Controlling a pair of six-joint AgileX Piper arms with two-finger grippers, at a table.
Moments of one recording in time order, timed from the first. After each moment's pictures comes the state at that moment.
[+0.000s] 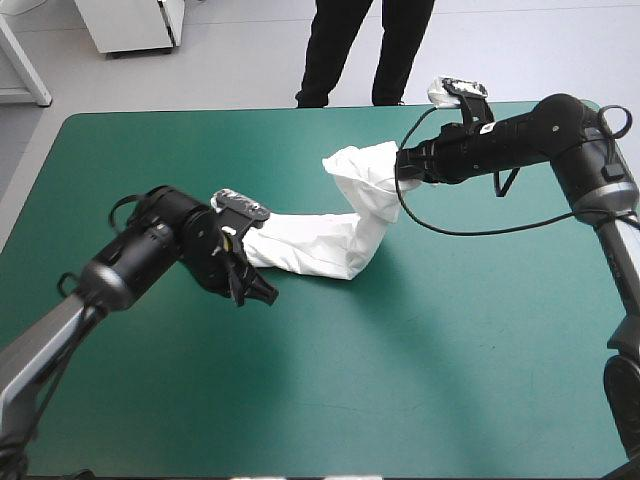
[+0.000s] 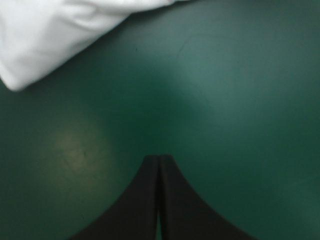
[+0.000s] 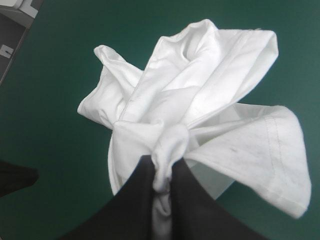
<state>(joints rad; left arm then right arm) -0.55 1.43 -1.31 0.02 1.23 -0.02 0.17 1.64 -1.71 0.68 1.11 -0.28</state>
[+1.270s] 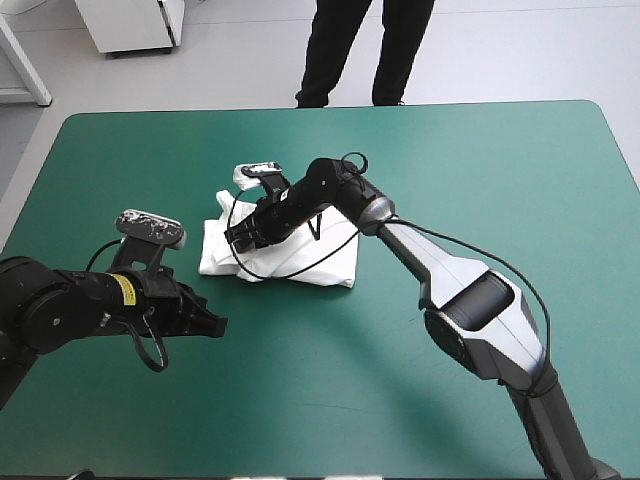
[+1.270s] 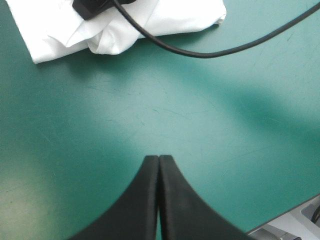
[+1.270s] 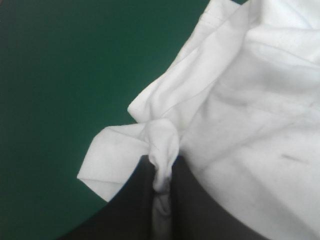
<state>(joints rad) -0.55 1.01 -1.21 -0.06 1.26 -0.16 0.67 2.32 -2.20 0.67 0.99 -0.21</state>
